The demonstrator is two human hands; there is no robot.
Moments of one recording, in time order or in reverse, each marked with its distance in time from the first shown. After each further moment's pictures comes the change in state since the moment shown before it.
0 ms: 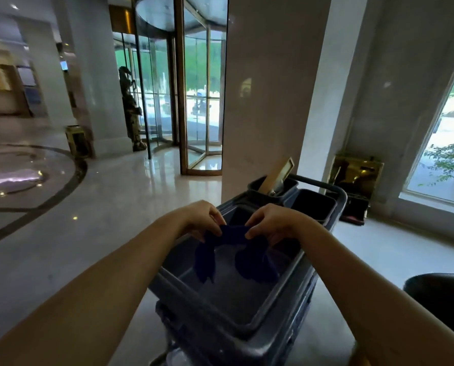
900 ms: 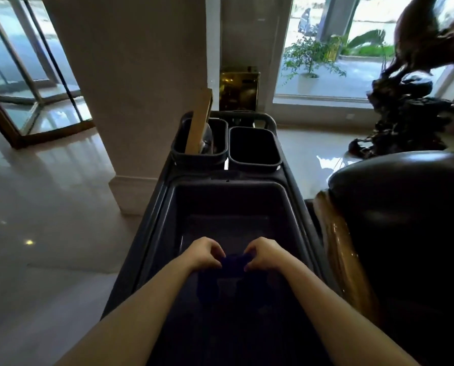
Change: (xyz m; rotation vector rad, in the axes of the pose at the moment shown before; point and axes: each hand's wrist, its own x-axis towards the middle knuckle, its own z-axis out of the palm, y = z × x) left_hand 0.293 -0.128 0.070 0.217 -0.592 0.253; right_hand 0.199 0.132 0.092 0.097 0.268 0.642
